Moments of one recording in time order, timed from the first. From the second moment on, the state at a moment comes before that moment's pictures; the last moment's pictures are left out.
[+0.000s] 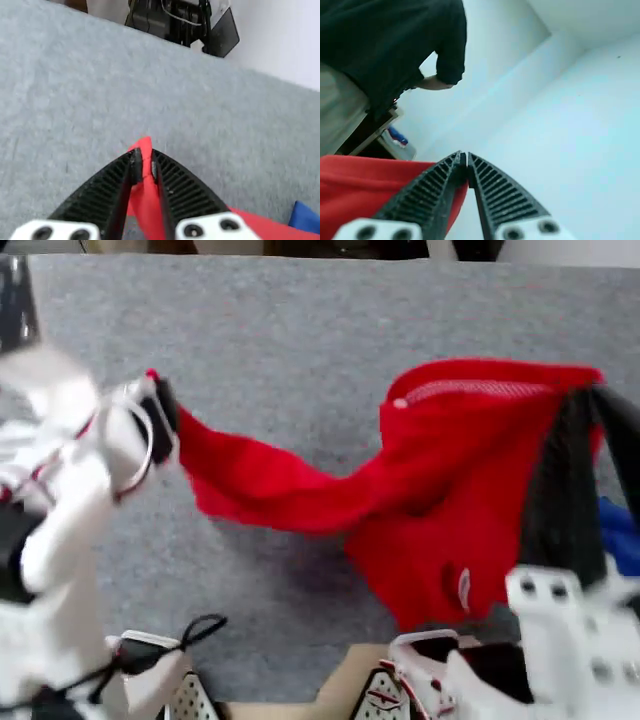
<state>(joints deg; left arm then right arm) 7.1 -34.3 -25.6 98.8 13.4 -10.5 -20.7 -95.5 100.6 40.9</state>
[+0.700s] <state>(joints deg) 4.7 -51.0 -42.0 100.3 13.4 -9.9 -45.4 -60.6 75.0 40.9</state>
